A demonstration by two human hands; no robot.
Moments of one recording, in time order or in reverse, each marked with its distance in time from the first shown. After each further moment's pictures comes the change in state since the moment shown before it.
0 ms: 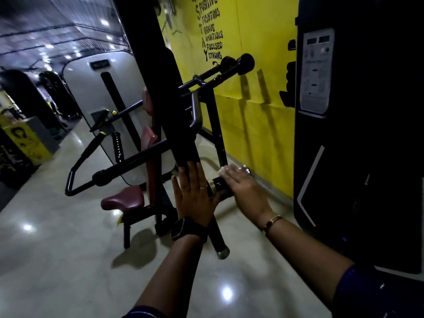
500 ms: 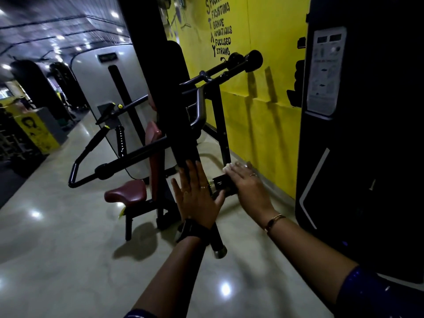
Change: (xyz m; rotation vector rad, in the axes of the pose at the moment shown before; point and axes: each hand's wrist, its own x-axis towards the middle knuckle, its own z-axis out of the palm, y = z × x) left_hand 0.001 0.019 -0.011 -0.025 -0.081 -0.103; right_hand 0.005 0.014 -0.003 0.073 -0.020 0.040
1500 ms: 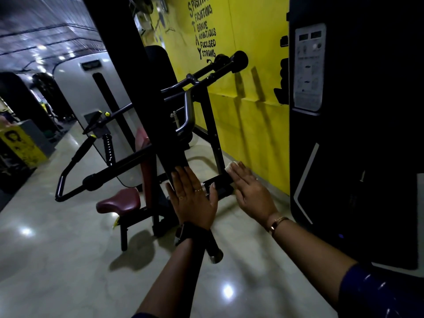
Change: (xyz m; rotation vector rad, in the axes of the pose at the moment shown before) left_hand 0.002 0.013 0.014 -0.043 0.075 -0.074; right_hand -0.020 0.031 0.008 0.134 0.008 0.009
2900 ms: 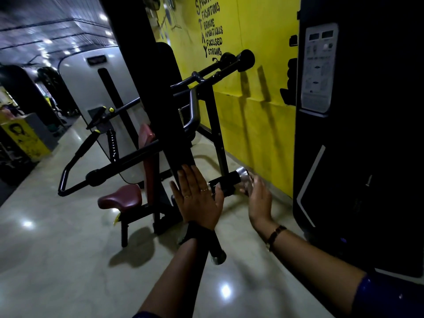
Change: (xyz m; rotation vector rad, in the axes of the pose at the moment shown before) left_hand -0.001 0.000 0.004 -0.016 0.053 0.019; right_hand 0.007 -0.043 0.005 0.932 0.364 0.915
